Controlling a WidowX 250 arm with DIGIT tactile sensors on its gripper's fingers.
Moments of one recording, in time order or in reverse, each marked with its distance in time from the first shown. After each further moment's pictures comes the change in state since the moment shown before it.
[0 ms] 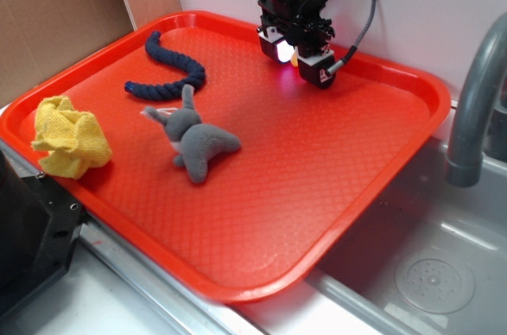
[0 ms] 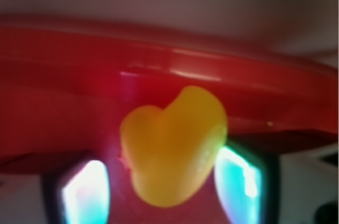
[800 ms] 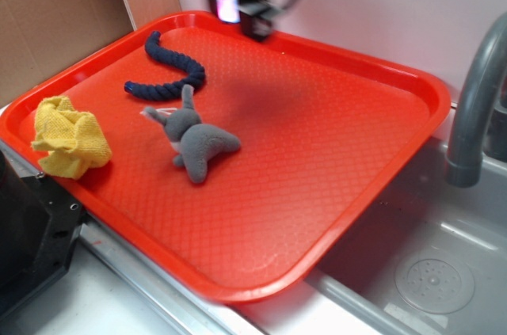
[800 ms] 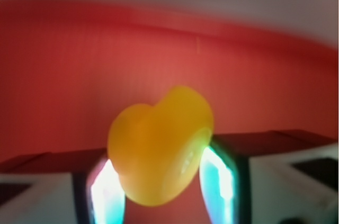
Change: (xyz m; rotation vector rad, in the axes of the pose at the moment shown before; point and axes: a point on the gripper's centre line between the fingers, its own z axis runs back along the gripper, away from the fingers) arm -0.071 0.019 0.098 -0.048 0.184 0.059
